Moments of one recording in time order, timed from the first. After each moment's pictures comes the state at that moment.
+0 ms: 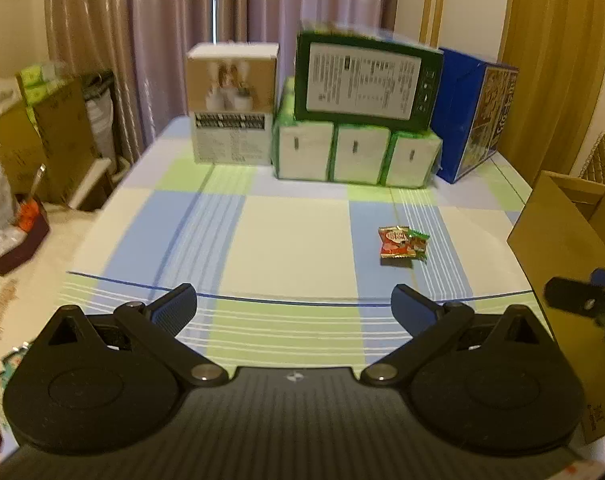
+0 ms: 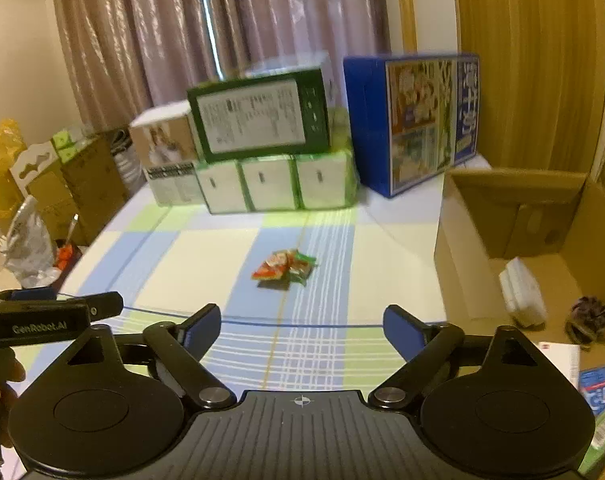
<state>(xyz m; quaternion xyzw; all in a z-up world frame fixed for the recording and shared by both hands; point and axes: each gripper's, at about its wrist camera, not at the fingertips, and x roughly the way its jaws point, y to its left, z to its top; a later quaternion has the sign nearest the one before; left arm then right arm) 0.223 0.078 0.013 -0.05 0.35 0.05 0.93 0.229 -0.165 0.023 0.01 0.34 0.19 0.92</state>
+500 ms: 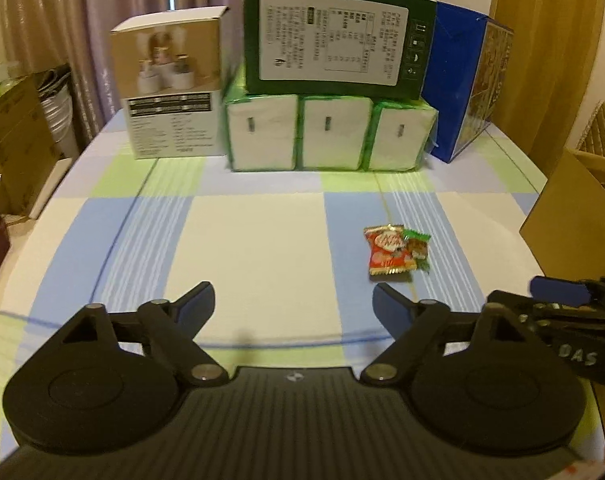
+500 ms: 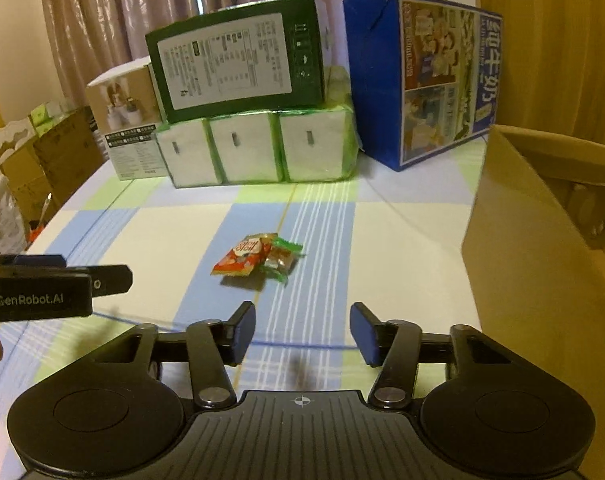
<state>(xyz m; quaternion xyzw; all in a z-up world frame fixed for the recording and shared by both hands) 0.310 0.060 -0.028 -0.02 0.38 0.00 0.93 0.307 -0.144 -0.043 -0.01 0.37 0.18 0.91</state>
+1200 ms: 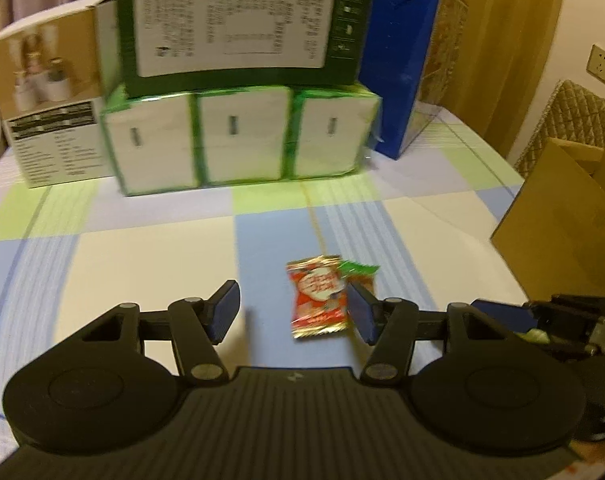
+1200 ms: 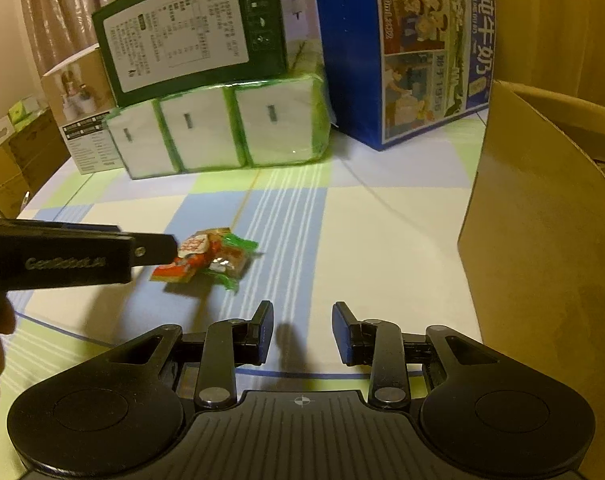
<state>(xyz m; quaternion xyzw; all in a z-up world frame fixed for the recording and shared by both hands) 0.384 0.016 -0.056 -0.02 0.38 -0.09 0.92 0.351 -0.158 -0.076 0.00 0.39 0.16 0.91</state>
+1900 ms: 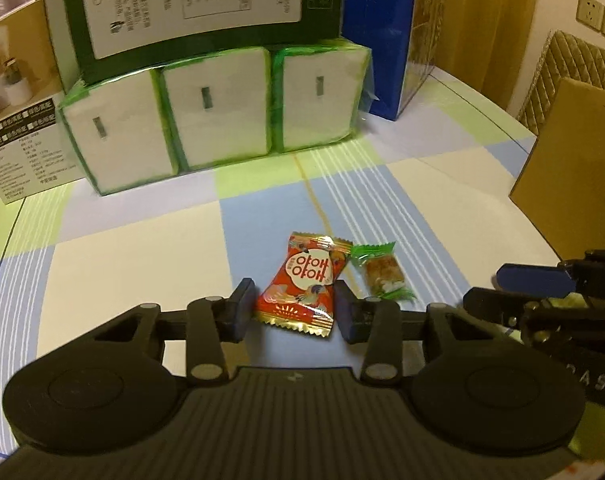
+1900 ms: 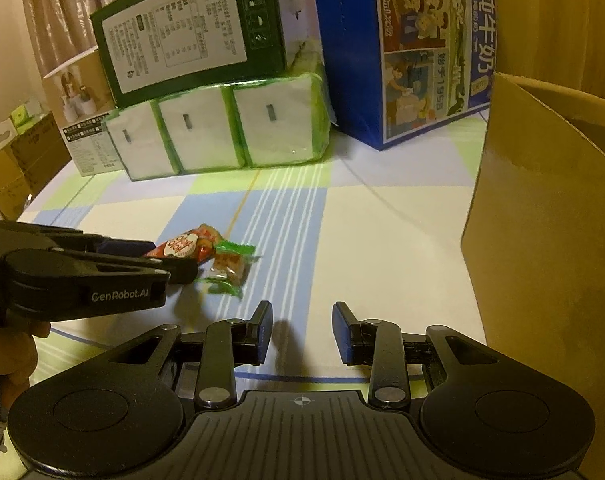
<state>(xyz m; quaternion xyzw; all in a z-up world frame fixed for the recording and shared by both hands) 0.402 0.015 -0.083 0.04 0.40 -0.11 0.91 0.353 -0.159 -0.079 0.00 0.38 0.17 0.91</state>
